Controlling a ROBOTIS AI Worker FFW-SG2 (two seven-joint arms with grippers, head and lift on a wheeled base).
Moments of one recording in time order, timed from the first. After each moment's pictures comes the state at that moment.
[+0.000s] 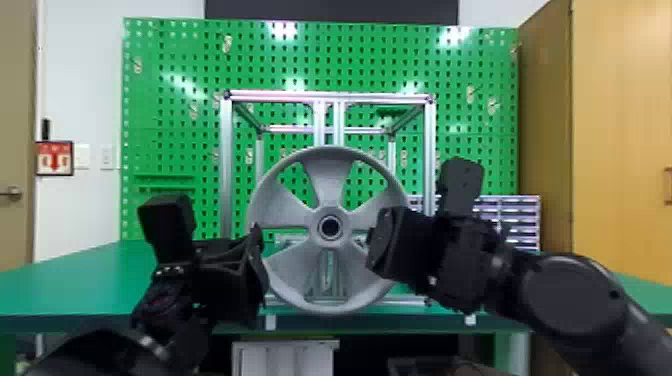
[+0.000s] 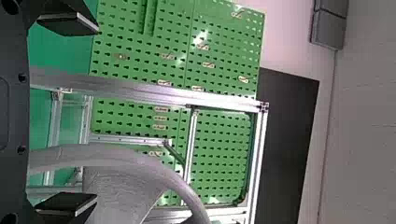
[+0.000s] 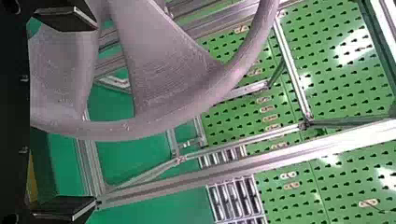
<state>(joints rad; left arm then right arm) -0.75 0.29 -0.36 -1.65 0.49 0.21 0.41 -1.06 -0.34 0.50 -1.61 -1.28 0.61 -0.88</state>
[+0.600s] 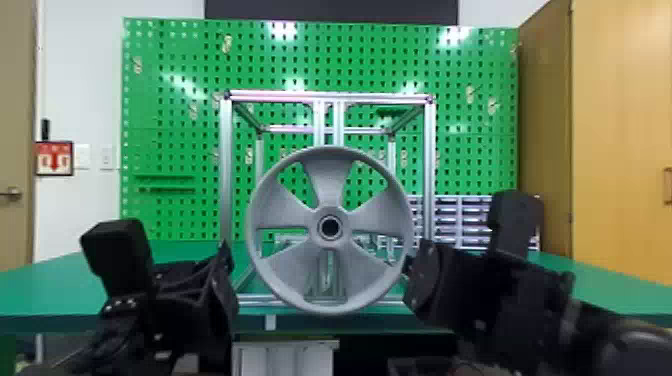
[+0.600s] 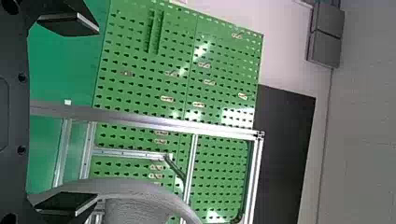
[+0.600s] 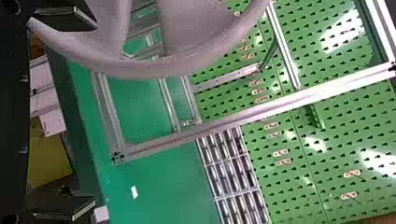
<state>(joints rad) -0.57 0.31 -0.25 -1.82 0.47 0.24 0.41 -0.80 -0.41 0.36 -1.85 -1.20 0.61 -0.88</state>
